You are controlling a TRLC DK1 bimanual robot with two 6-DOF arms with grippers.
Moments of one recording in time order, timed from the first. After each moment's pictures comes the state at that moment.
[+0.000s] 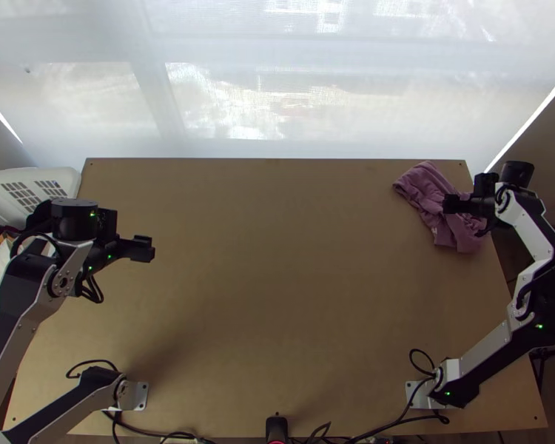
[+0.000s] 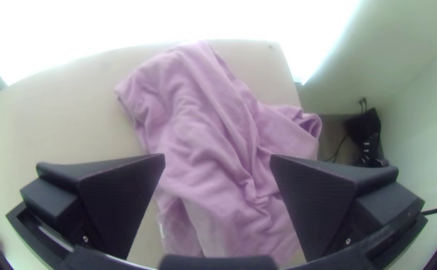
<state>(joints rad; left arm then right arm) -0.19 1.02 1.14 -0.88 -0.15 -0.01 -0.33 1.84 1.38 -0.43 -0.16 -0.26</state>
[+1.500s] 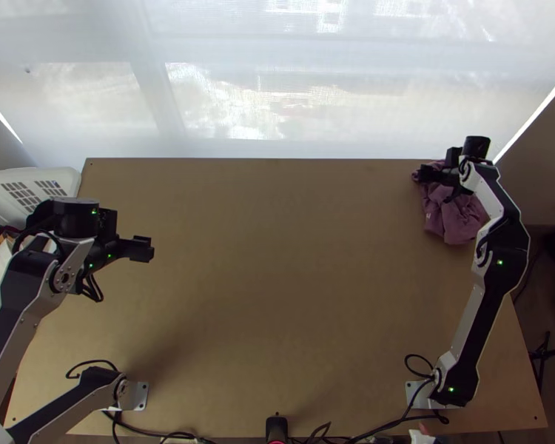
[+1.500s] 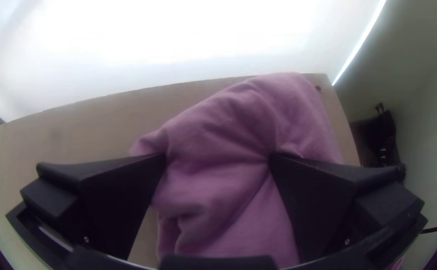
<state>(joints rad) -0.17 1.04 1.14 -0.90 -0.15 -0.01 -0.24 2.42 2.00 -0.45 -0.10 -0.10</state>
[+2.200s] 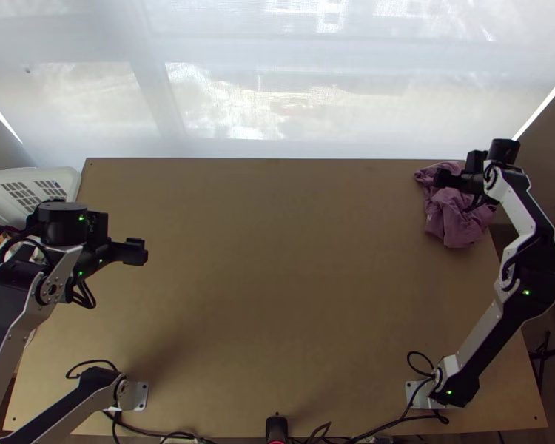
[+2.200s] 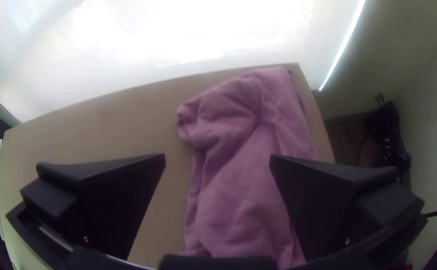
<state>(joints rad) -0.16 0.98 1.16 -0.93 -0.15 -0.01 -0.29 2.07 1.69 -0.45 -0.21 -0.08</state>
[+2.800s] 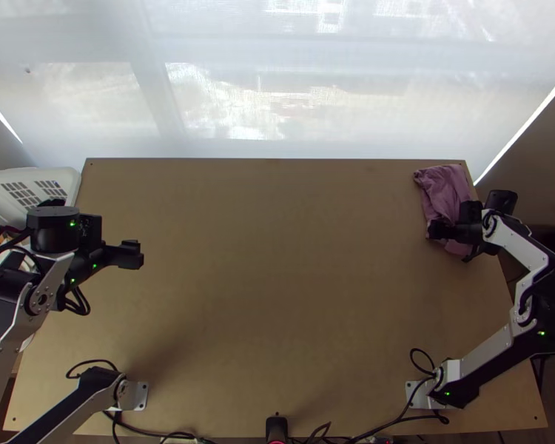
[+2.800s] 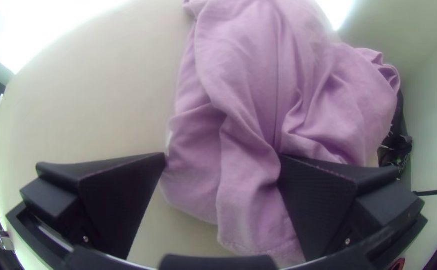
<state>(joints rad) -0.17 0.94 1.18 -0.97 -0.15 -0.02 -0.36 1.82 1.10 -0.37 -0.23 -0.25</state>
